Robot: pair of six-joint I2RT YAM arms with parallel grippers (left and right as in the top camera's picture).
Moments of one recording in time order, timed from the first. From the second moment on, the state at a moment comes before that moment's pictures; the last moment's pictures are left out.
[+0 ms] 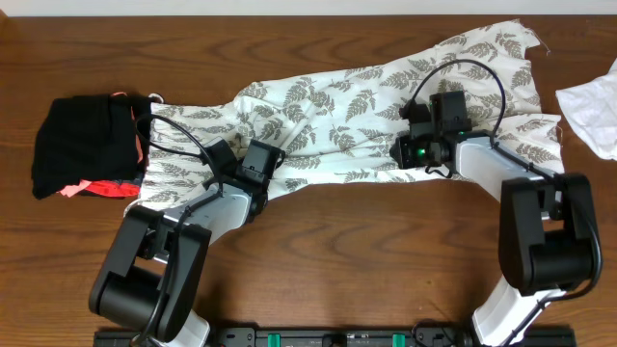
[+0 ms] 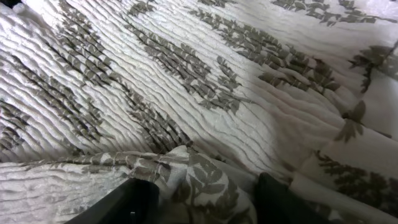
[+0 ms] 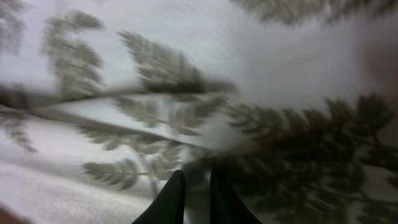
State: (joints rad) left arm -0.37 1.74 0.74 -0.20 -0.60 -0.88; right arm 0.13 1.91 1.04 -0.27 -0.37 0.02
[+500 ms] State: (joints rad) left arm -0.37 1.74 0.74 -0.20 -0.60 -0.88; right arm 0.00 1.91 1.05 -0.24 -0.19 0.01
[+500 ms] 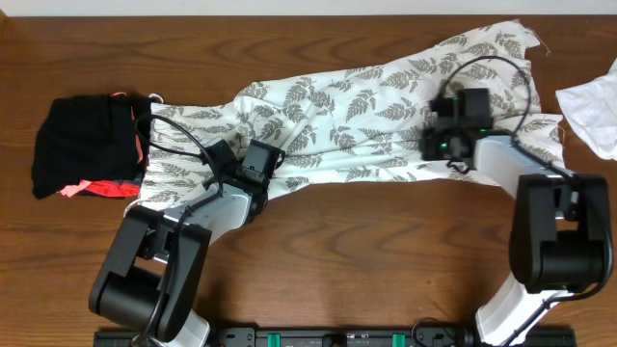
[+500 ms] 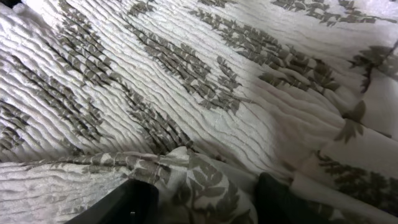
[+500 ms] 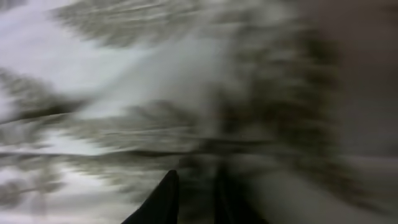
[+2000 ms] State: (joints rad) left arm -0.37 1.50 0.74 -0.49 -0.51 -0.58; right arm -0.37 1.57 1.04 -0.31 -0.15 -0.05
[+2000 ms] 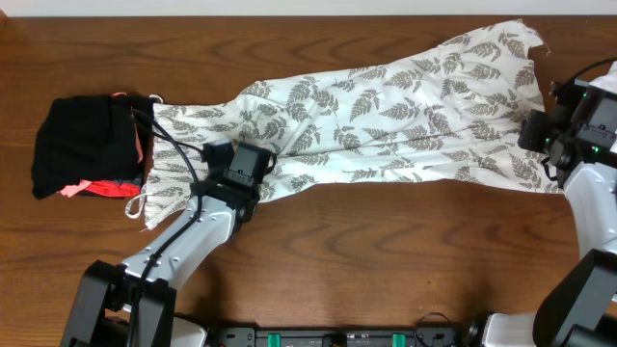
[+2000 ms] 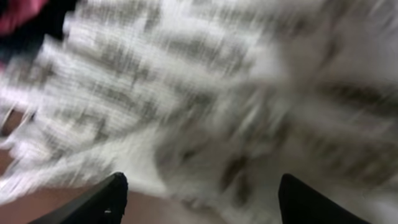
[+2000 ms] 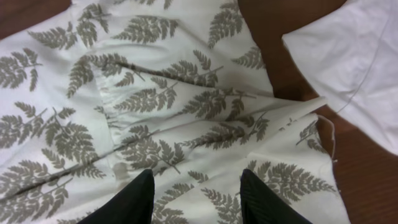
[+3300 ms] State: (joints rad) left arm -0.22 1.52 0.74 -0.39 -0.37 -0.22; right arm -0.37 1.62 1.04 -0.31 -0.15 -0.05
